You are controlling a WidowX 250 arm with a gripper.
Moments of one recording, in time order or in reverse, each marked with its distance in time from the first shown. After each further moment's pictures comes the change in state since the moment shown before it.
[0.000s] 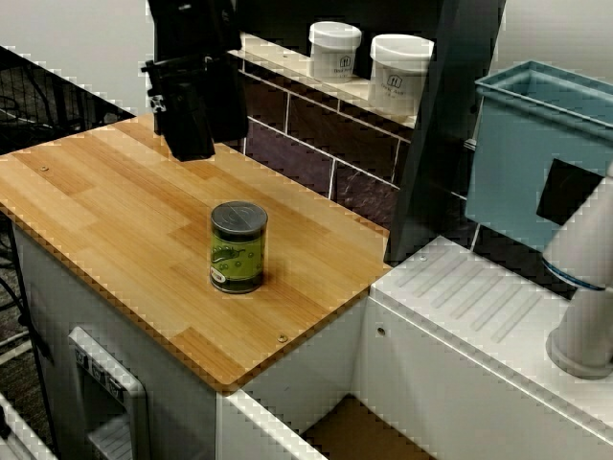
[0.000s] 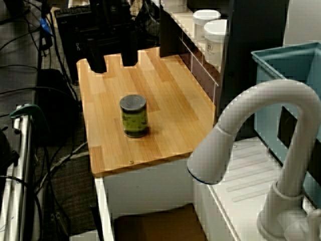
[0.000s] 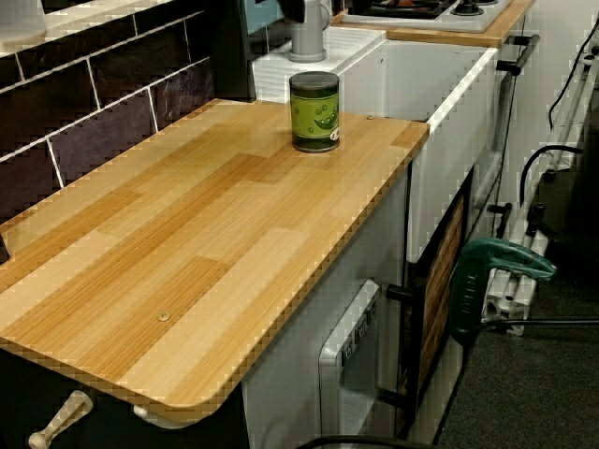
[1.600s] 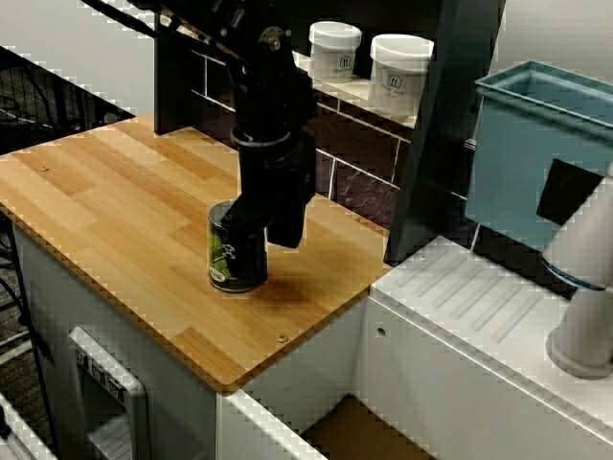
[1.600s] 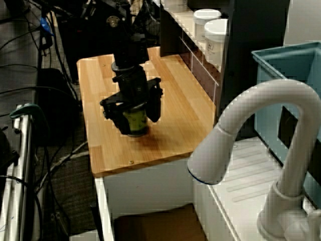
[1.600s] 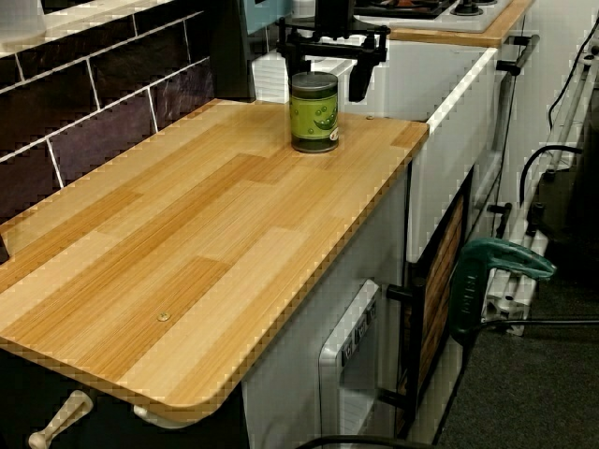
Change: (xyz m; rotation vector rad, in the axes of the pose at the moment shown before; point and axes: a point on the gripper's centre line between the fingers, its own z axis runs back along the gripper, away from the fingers) arm 0.008 0.015 -0.096 0.160 0.288 -0.130
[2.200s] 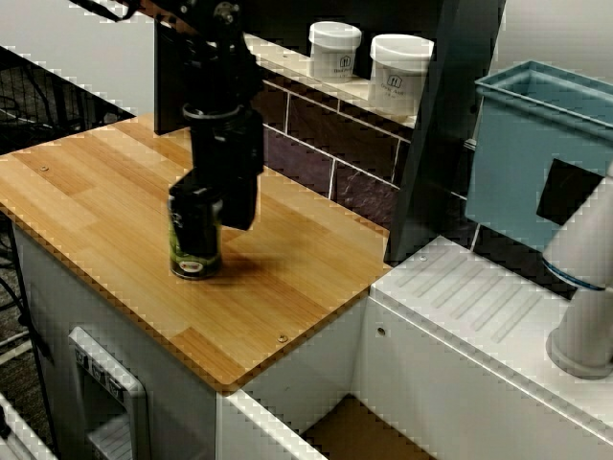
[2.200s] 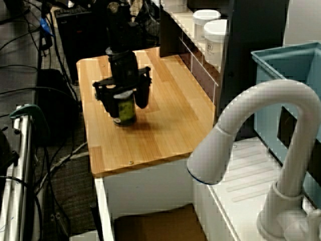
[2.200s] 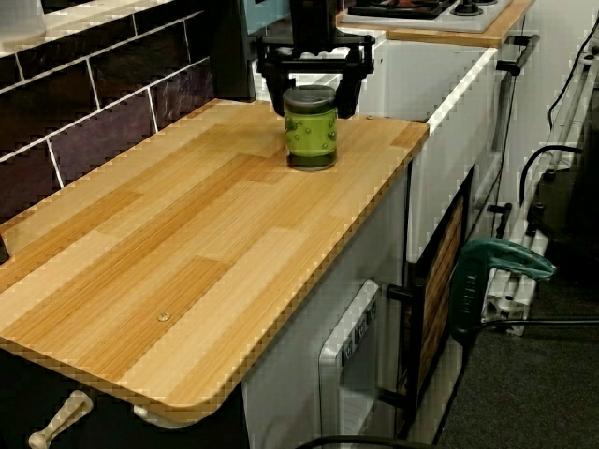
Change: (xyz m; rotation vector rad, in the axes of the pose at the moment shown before) arm -0.051 0.005 0.004 -0.084 -0.014 0.004
